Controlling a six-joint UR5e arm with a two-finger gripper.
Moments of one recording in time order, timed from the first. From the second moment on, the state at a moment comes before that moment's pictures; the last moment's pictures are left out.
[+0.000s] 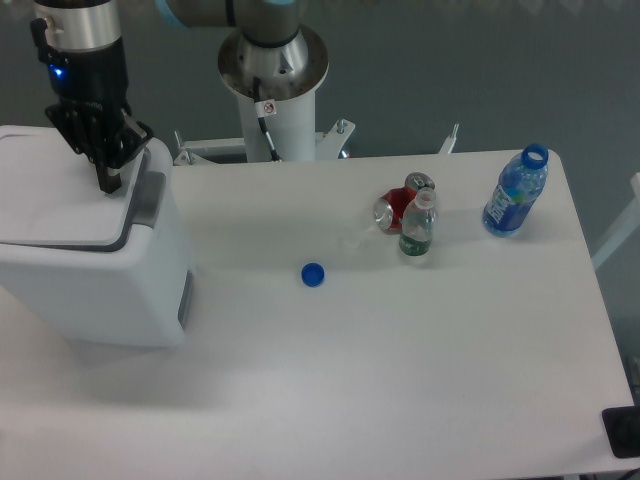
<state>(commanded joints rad) 2.01 -1.55 -1.60 -1.18 1.51 0.47</state>
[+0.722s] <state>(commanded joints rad) 2.01 -1.56 -1.62 -1.18 1.51 0.47</state>
